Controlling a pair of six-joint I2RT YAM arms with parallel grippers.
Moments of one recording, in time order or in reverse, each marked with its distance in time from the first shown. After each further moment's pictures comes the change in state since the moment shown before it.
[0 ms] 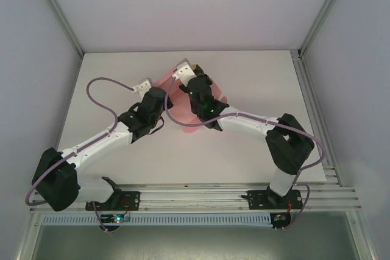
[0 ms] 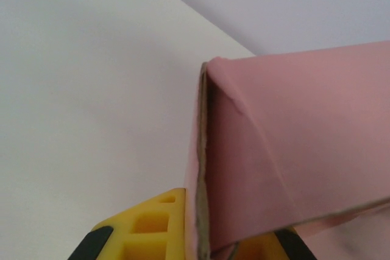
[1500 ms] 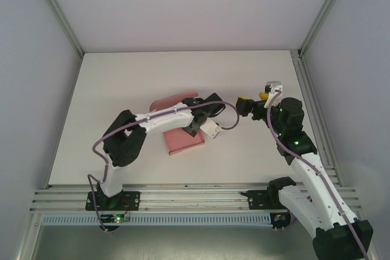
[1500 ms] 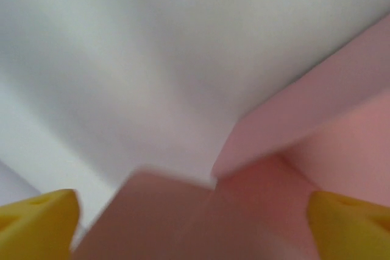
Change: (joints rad) left arm -0.246 0.642 0.612 -0.574 0.111 2.286; right arm -0.619 -0.941 -0.528 -0.565 -0.951 0.771
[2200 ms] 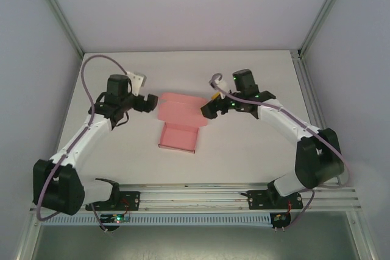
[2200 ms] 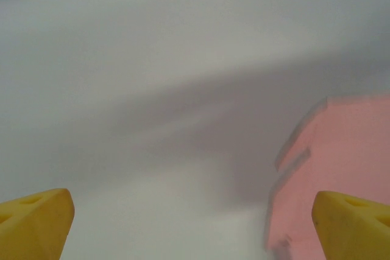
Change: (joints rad) left arm 0.687 -0.664 -0.603 0.407 0.532 -1.266; right arm 0.212 0.718 0.411 -0.256 -0.368 -0.399
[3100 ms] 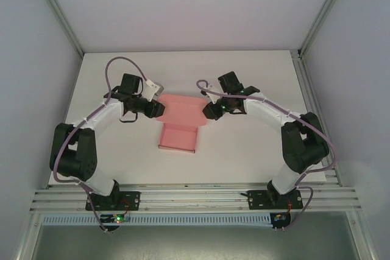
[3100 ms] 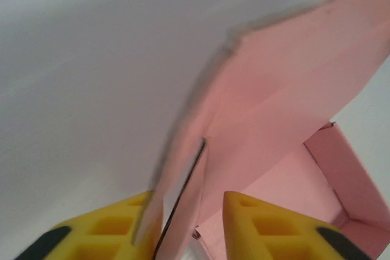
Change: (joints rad) left arm -0.006 0.298 0.130 -0.129 0.361 0.160; right arm 0.061 0.164 0.113 -0.155 0.176 -0.054
